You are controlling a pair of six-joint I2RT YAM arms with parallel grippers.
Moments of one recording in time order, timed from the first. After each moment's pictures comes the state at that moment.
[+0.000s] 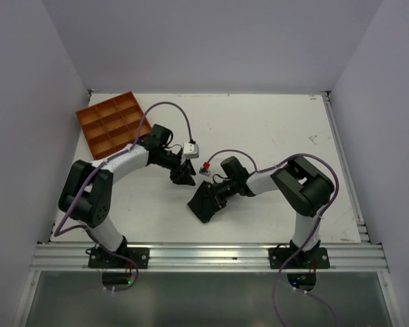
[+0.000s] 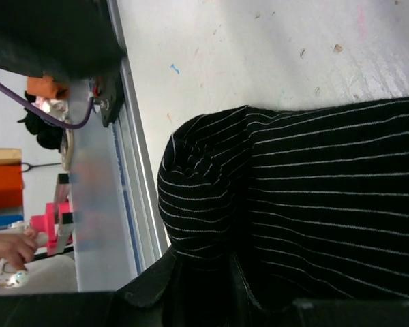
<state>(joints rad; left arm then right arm) -0.37 1.64 1.00 -0.42 0.96 0.73 0.70 1.88 0.77 0.19 -0.96 0.32</state>
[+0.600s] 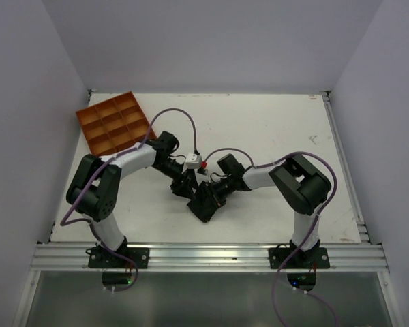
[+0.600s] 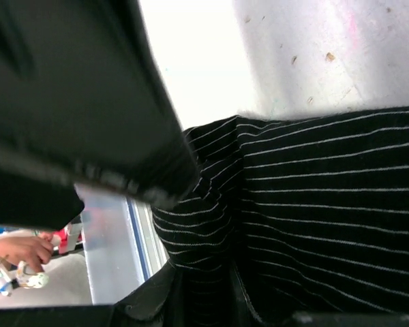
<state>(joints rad) -0.44 1.75 1.08 -0.74 1.11 0.99 0.69 1.92 0.86 0.01 -0.99 0.26</state>
